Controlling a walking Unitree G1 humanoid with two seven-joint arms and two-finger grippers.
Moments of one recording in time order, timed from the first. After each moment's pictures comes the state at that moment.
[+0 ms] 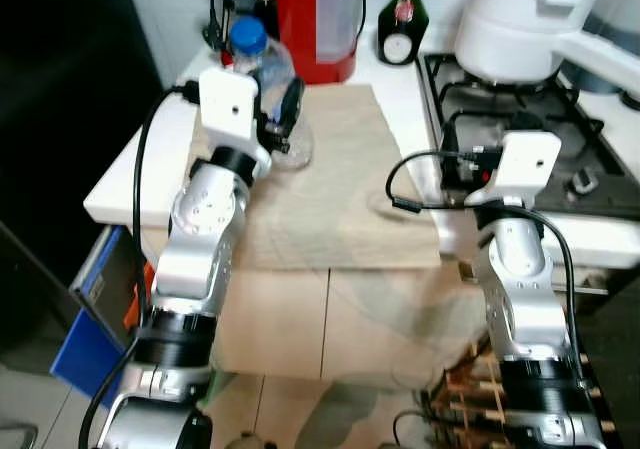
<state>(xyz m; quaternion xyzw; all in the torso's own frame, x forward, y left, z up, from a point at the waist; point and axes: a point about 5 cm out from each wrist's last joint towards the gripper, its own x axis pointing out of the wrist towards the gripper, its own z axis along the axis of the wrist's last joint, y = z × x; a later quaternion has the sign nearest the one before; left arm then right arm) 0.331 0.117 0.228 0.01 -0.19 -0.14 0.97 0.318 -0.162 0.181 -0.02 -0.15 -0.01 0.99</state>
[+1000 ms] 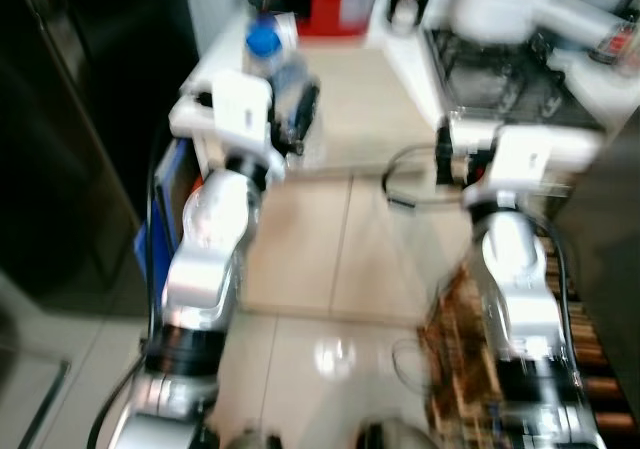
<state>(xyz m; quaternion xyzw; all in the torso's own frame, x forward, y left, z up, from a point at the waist) 0.323 0.103 0.234 0.01 -0.21 -0.17 0.96 0.323 -0.159 0.183 -0.02 -0.15 -0.02 0.99</state>
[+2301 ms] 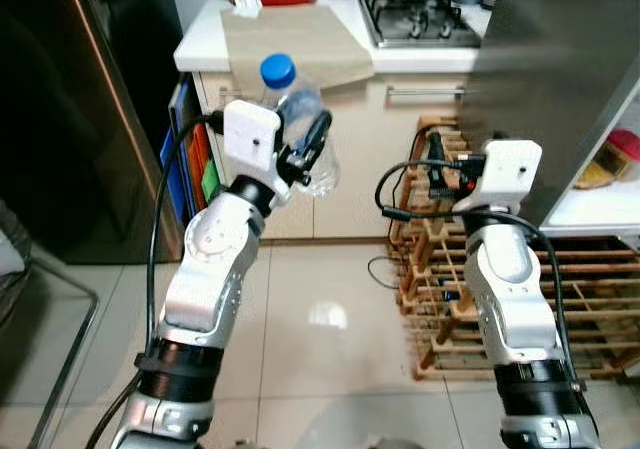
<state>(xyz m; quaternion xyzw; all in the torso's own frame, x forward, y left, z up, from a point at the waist) 0.313 0.098 0.211 -0.01 -0.16 -0.21 0.96 0.317 -0.157 0.171 -0.03 -0.13 0.00 0.99</state>
